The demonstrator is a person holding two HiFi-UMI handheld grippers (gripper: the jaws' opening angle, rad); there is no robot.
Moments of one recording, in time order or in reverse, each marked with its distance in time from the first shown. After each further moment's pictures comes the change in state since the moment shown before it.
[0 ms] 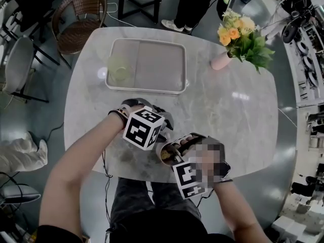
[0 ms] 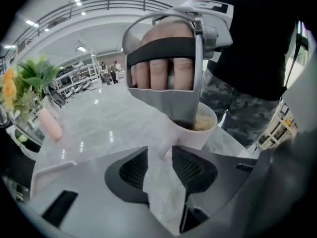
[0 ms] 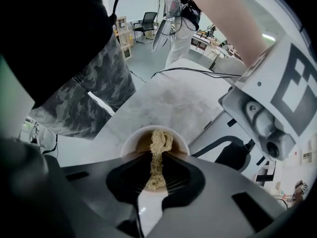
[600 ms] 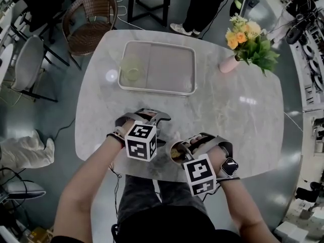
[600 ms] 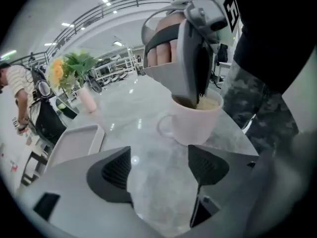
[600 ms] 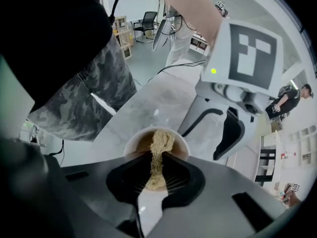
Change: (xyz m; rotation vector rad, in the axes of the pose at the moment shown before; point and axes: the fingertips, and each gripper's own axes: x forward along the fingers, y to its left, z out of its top) left arm -0.009 -0.009 -0.039 -0.261 0.075 0.347; right arm -0.002 0.004 -0.001 -0.004 0.005 -0.001
